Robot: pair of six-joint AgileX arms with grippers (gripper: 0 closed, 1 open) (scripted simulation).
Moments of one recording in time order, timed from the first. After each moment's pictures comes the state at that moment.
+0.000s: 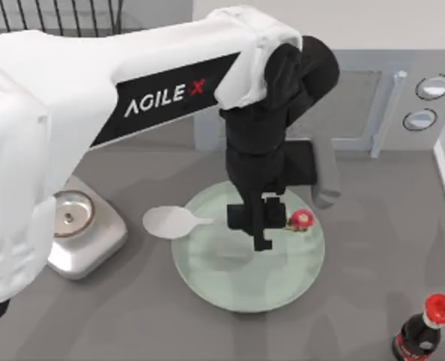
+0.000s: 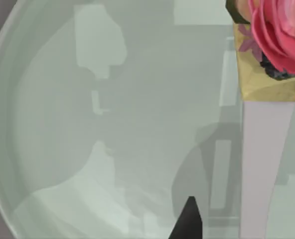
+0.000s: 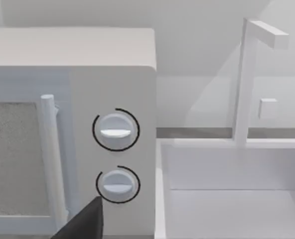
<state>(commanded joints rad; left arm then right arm) -0.79 2.20 1.83 -1.19 0.04 0.80 0.00 0.00 0.00 0.00 0.00 0.00</state>
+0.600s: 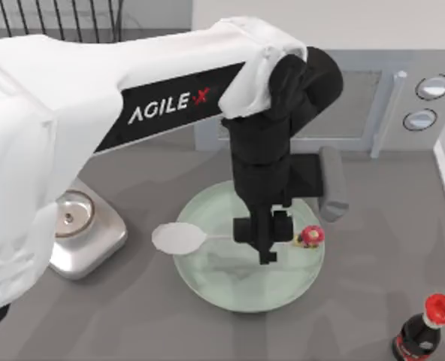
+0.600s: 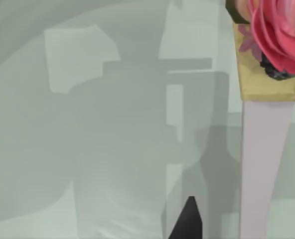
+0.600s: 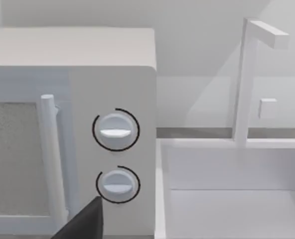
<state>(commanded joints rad) -0.81 2.19 1.80 -1.18 0.12 0.81 0.00 0.00 0.00 0.00 0.00 0.00</state>
